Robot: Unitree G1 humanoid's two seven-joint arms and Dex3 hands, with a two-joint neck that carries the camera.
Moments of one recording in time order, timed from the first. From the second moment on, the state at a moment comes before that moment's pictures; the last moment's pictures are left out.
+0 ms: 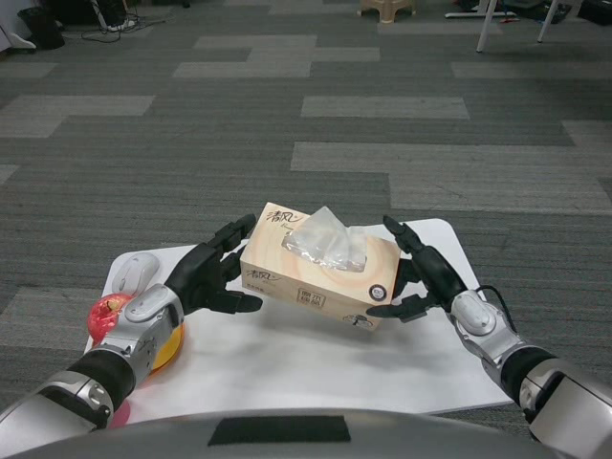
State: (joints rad) left arm -0.38 0.21 -0.38 0.93 -0.46 -0.42 -0.45; right arm -0.38 -0.44 0.71 1.04 0.38 -0.70 -0.03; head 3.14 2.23
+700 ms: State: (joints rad) left arm -0.38 0.21 -0.38 0.93 -0.47 -0.44 -0.45; right arm -0.40 -0.45 0.72 1.03 0.38 -0.70 -0.03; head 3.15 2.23
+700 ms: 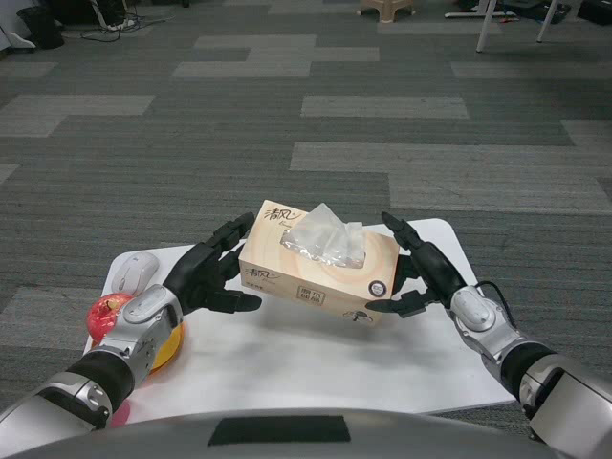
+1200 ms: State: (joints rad) left arm -0.35 0.21 -0.36 0.92 -0.47 -0.47 -0.45; right arm -0.43 -0.47 0.72 0.99 0.38 -0.70 -0.03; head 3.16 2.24
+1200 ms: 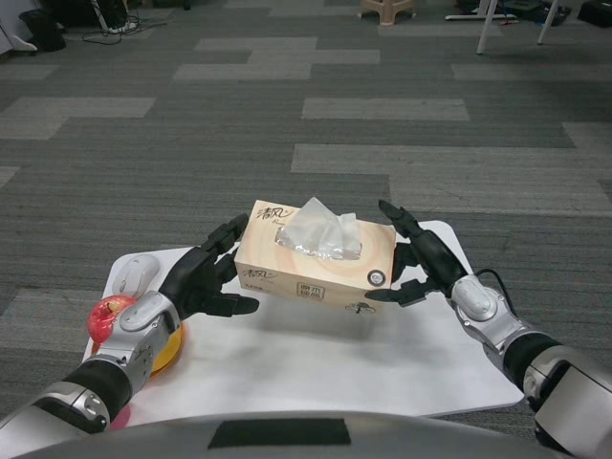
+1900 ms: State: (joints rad) left arm -0.29 0.24 -0.35 0.87 -0.48 -0.56 -0.46; right arm -0.47 -0.49 0.73 0.95 0.38 -0.70 -0.03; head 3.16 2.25
